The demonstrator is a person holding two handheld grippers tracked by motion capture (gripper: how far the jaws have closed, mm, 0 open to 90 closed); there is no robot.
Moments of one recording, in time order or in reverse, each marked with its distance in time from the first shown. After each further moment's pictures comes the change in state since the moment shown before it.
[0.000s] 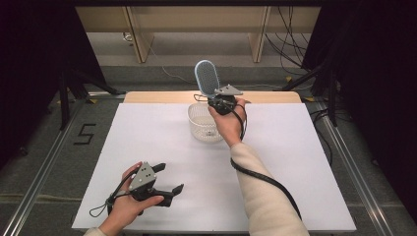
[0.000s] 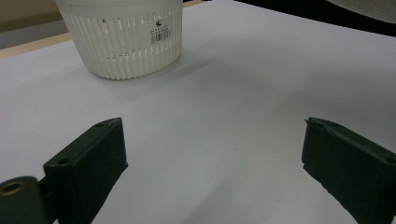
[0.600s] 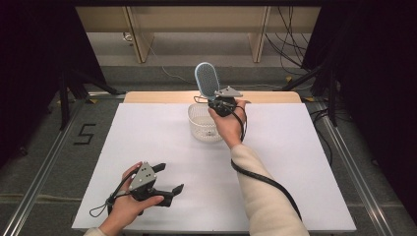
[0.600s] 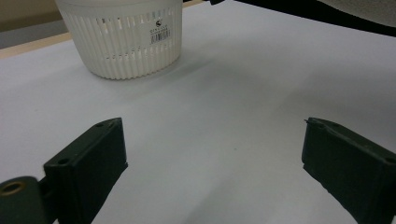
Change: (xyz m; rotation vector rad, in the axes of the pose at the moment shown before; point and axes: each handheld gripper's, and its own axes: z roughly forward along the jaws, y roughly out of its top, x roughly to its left) left arm 0.000 0.000 0.000 0.000 -0.001 -0.003; right arm 0.000 -0.005 0.000 0.010 0.001 -0.002
